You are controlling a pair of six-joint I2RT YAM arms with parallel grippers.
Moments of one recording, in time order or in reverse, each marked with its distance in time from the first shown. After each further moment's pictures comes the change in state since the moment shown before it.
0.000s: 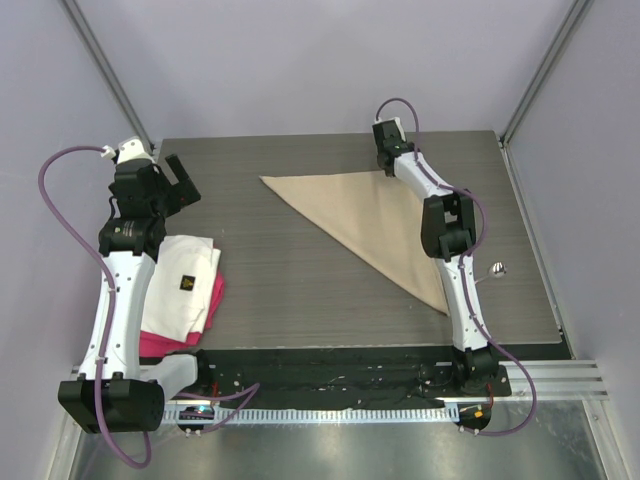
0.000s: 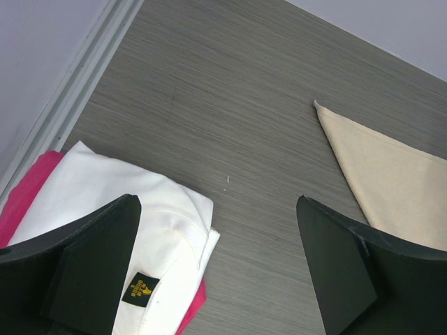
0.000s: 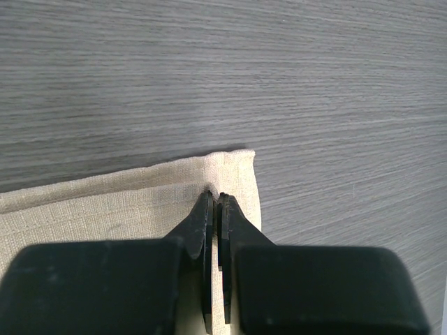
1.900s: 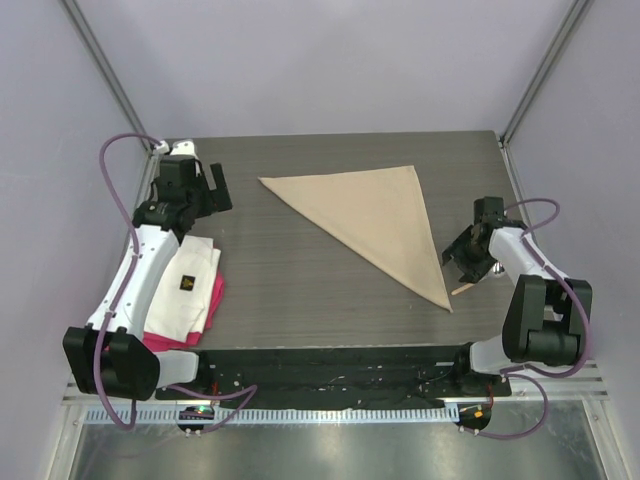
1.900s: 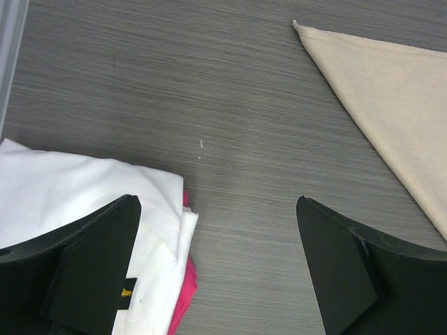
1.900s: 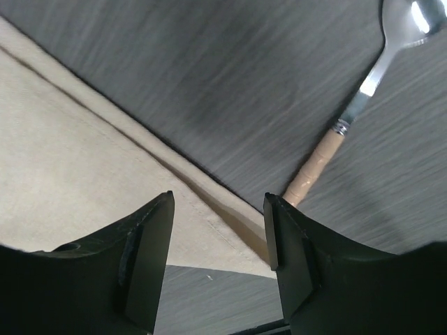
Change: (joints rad) left arm -0.148 0.176 -0.013 0.010 0.032 0.058; right arm -0.381 -1.120 -1.370 -0.148 -0.532 0.763
